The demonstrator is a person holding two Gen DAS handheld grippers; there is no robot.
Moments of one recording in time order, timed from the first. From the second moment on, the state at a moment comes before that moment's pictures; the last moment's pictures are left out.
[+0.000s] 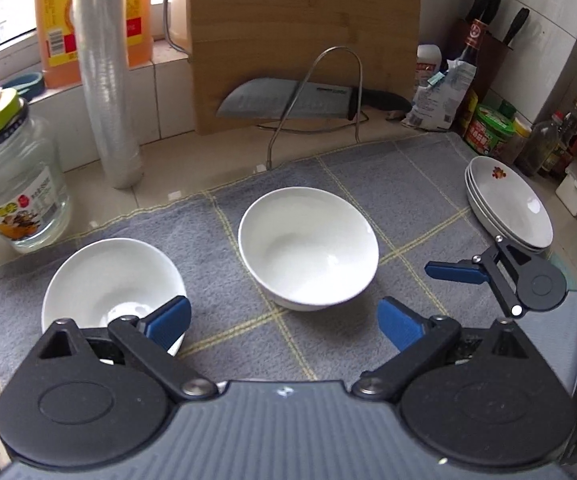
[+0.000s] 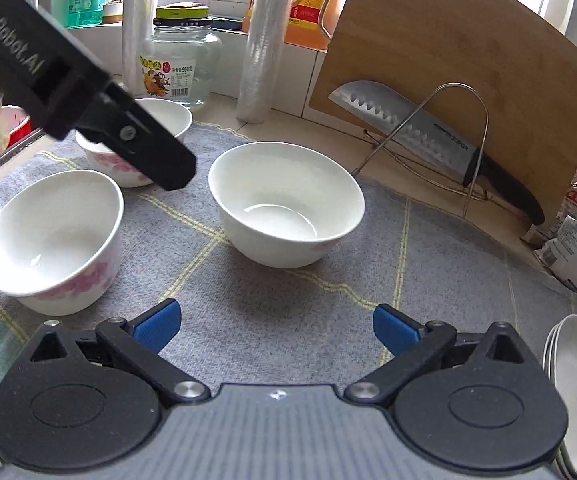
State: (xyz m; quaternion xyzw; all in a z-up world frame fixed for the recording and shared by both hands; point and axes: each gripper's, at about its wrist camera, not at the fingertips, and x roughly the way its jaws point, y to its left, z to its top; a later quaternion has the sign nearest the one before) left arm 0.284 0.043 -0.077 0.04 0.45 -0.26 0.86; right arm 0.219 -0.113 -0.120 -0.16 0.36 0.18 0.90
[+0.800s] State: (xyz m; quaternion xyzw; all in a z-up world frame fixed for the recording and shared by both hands) left arm 0.382 -0.001 -0.115 0.02 0.52 -0.31 0.79; right arm 0.266 -0.104 -0.126 -0.16 0.34 0.22 0.90
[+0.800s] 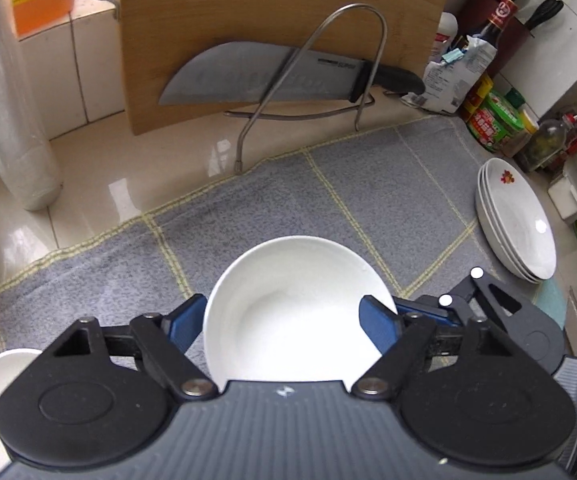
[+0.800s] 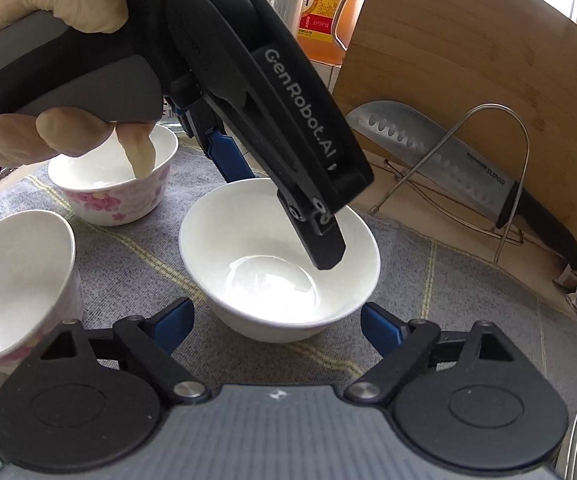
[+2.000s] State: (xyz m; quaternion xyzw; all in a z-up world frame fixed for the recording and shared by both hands) left arm 0.312 -0.057 -0.074 0.03 0.49 -0.32 0.81; right arm 0.217 -0.166 -0.097 -0.17 0.33 0.23 0.90
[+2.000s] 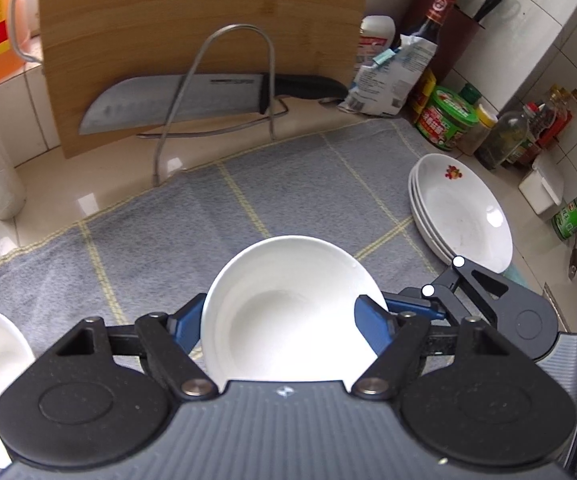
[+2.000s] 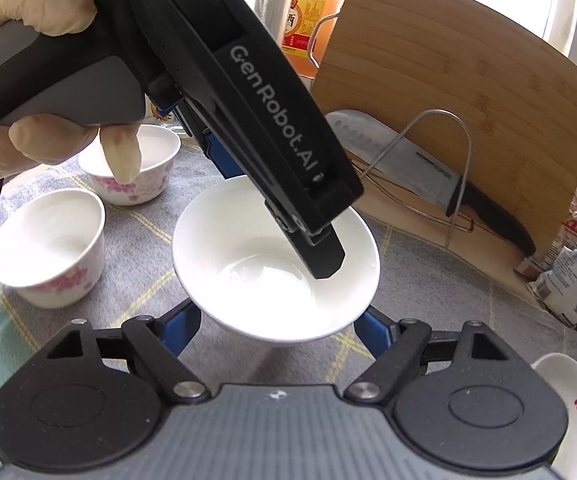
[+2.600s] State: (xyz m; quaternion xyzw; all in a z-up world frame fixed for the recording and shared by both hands) left arm 0.301 -0.116 -0.106 0.02 0.52 -0.34 0.78; right arm 0.199 -0.225 -0.117 -0.17 0.39 0.22 0.88
